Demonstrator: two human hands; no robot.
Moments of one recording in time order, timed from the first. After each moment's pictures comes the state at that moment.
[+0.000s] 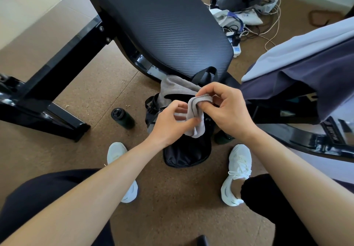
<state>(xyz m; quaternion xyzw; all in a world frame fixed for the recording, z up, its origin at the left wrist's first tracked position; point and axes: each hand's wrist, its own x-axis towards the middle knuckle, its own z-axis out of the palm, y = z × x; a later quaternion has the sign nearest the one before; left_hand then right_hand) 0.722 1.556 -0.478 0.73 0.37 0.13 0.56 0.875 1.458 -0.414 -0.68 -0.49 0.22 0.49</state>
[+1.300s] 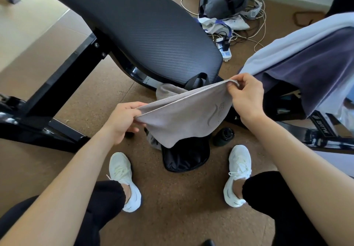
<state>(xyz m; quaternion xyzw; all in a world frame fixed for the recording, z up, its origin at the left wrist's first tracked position) 0.672 1.627 -0.420 0.63 0.49 0.06 0.61 0.940 1.453 -0.432 -0.83 -0.22 0.12 0.50</state>
